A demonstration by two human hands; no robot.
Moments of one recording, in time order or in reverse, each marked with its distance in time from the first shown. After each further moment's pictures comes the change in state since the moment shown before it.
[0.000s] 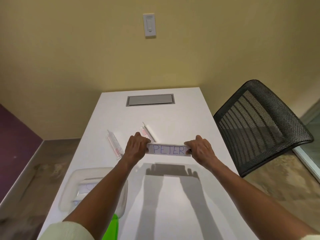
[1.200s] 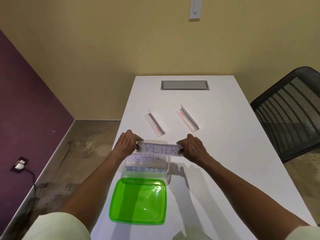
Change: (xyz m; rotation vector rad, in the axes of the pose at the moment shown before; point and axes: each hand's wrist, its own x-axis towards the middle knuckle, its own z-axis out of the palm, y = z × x) left_hand -0.184 -0.192 -0.028 -0.132 -0.153 -0.229; right_hand -0.006 -0.250 0.045 0.054 -0.056 -0.153
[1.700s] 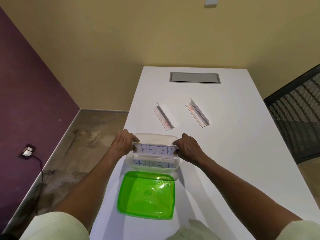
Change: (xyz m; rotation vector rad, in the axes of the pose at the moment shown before) left_hand -0.013 -0.057 0.015 0.062 -0.118 -0.053; right_hand 0.028 -0.058 0.016 -0.034 -0.218 -0.017
